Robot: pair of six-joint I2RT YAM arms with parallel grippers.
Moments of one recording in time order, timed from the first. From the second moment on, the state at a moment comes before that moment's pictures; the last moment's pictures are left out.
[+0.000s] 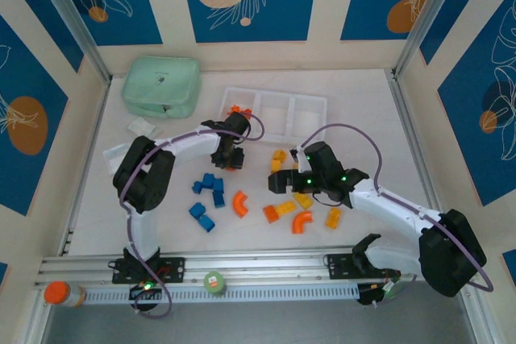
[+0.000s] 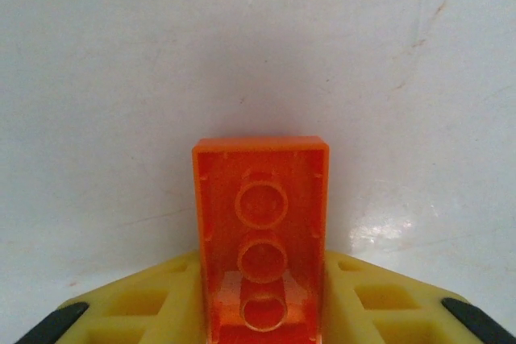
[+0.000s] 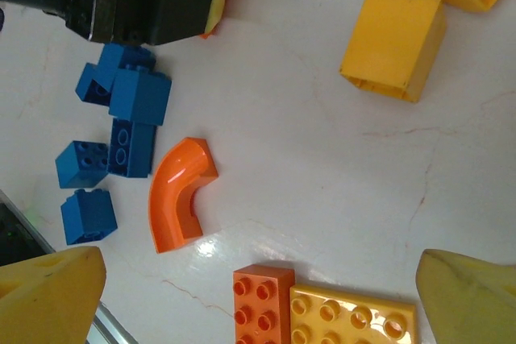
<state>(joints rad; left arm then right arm) -0.62 1.94 1.34 -0.73 -0.05 -0.47 0.60 1.14 0.61 -0.29 -0.33 0.54</state>
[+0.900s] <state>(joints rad) -0.52 2.25 2.07 -0.84 -0.19 -0.40 0.37 1.26 0.80 -0.32 -0.46 0.44</state>
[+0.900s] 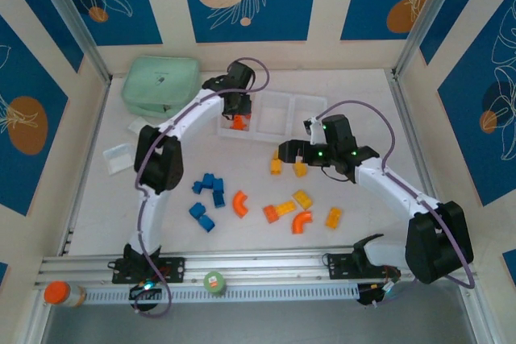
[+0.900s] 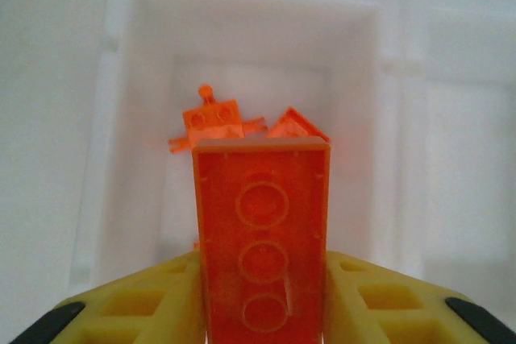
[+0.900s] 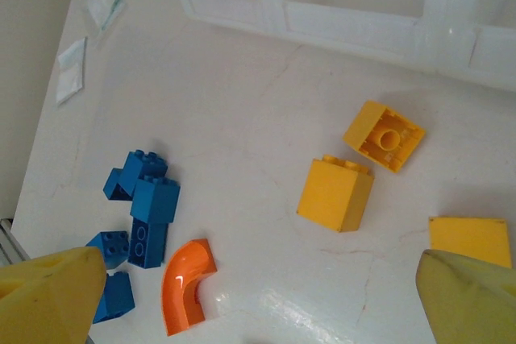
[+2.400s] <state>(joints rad) -0.93 1.49 1.02 -0.77 -0.12 -0.85 0.64 1.10 0.59 -0.33 -0.49 0.52</state>
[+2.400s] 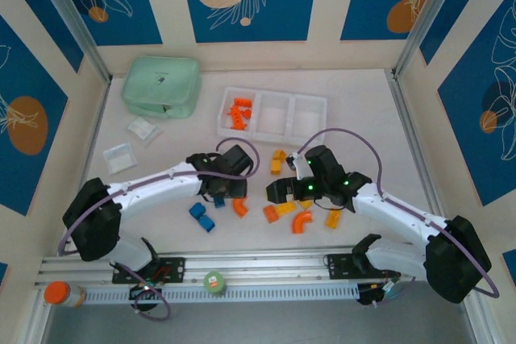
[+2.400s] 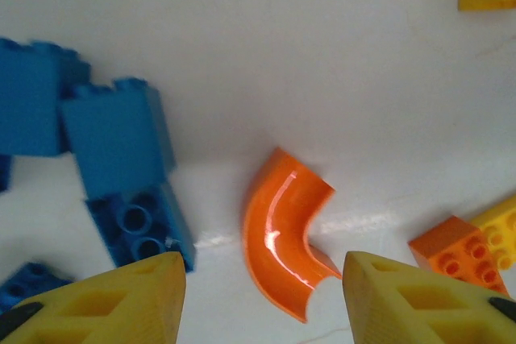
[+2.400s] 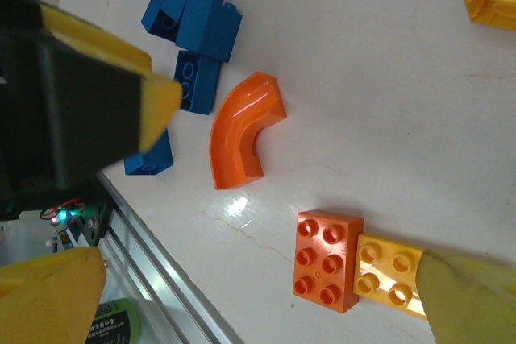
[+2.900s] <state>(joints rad) -0.97 1.60 0.97 -0.68 -0.11 -0.97 0.62 1.10 0.56 -0.29 -0.44 0.54</state>
